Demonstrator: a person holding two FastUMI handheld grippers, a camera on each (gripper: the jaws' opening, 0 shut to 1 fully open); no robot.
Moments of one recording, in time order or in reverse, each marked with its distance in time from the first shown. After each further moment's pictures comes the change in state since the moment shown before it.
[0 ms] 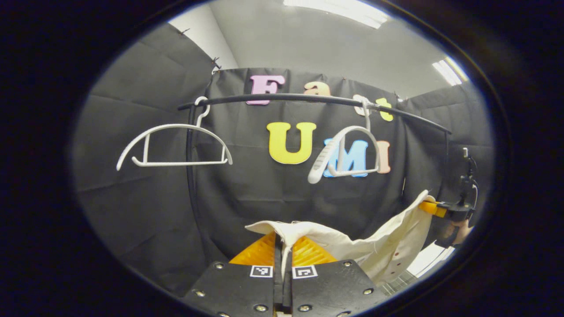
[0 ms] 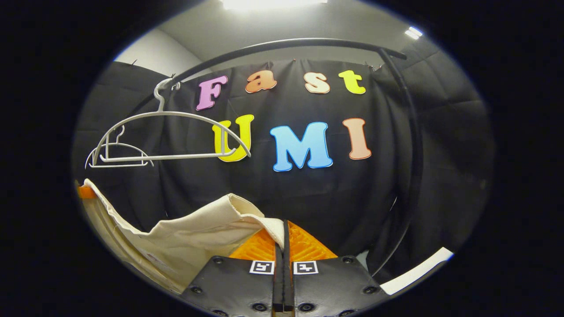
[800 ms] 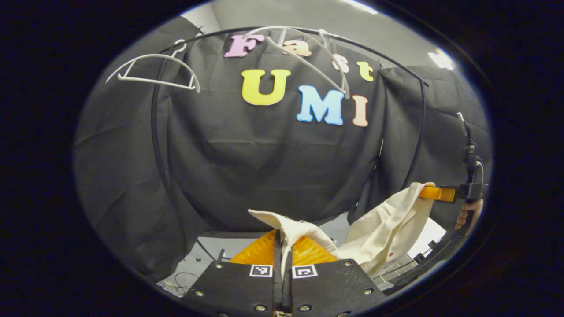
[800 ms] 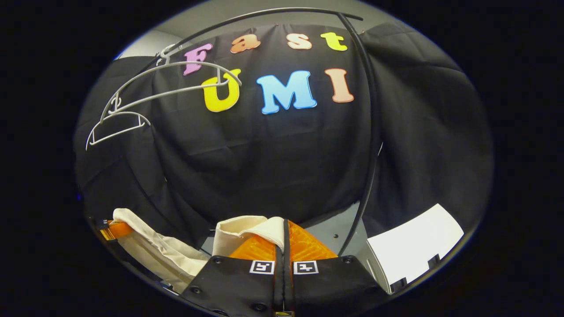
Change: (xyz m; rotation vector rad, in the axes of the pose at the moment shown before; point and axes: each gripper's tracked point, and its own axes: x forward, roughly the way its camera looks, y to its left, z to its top) left arm -0.011 -0.085 -0.216 -0.010 0.325 -0.144; right arm -0.081 0.004 -0.167 0.058 0.373 -0.051
